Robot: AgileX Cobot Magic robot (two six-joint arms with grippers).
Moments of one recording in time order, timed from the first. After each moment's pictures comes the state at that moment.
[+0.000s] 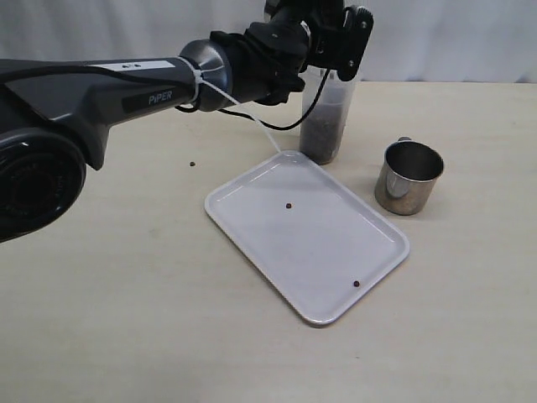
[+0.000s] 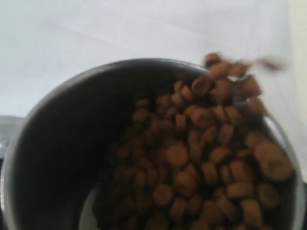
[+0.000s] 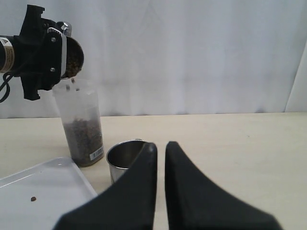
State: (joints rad) left arm -0.72 2.39 -1.99 1.74 0.48 -0.13; right arm 0.17 0.00 0.00 -0.05 0.14 0.07
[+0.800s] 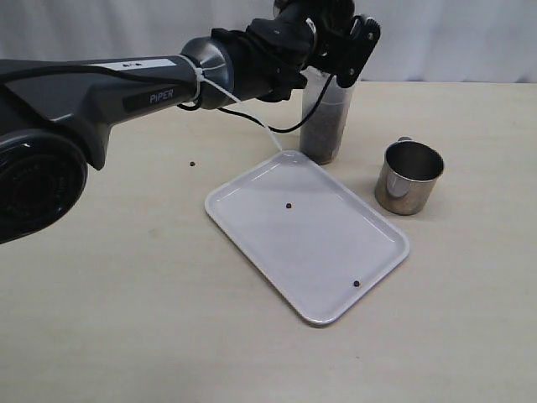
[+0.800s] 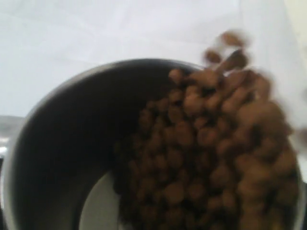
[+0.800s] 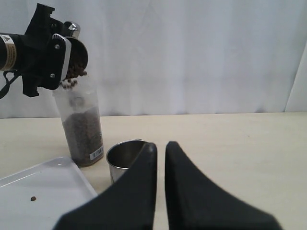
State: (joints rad) left arm -0.72 2.39 -2.01 1.74 0.44 0.03; right arm 0.17 0.00 0.00 -0.05 0.14 0.07
